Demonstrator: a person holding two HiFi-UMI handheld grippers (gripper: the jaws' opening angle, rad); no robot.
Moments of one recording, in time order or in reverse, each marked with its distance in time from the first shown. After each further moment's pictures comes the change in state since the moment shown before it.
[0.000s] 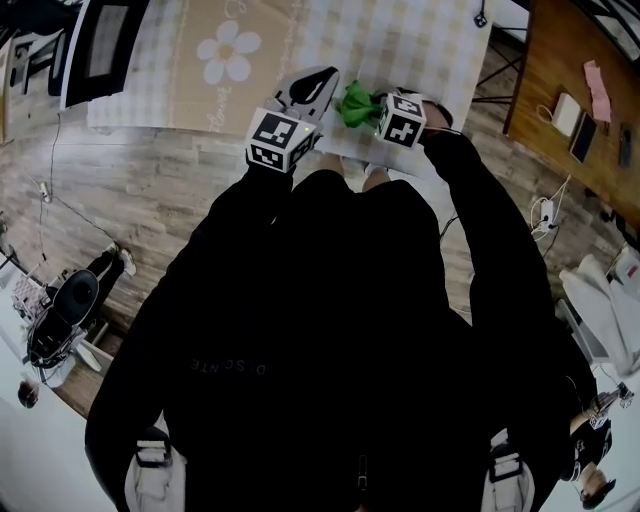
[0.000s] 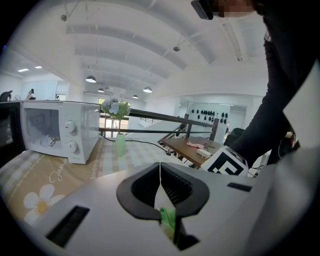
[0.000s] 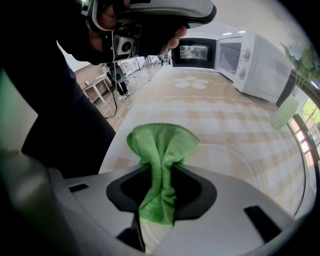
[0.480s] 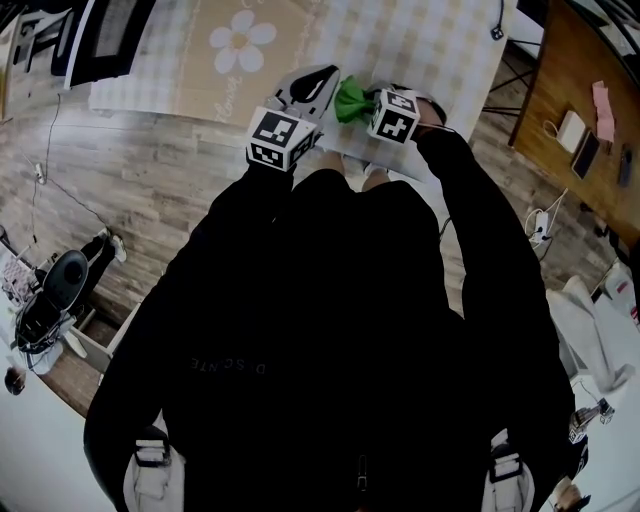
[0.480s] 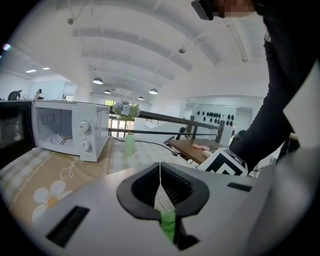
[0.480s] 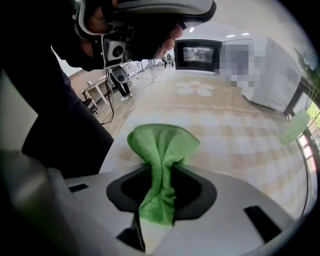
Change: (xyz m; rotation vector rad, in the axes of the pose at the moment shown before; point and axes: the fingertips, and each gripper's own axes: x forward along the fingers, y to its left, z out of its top) left arm -0.022 0.023 -0.005 -0.034 -0.016 0.061; right arm 0.016 -0.005 0.042 -0.032 -0.021 0.016
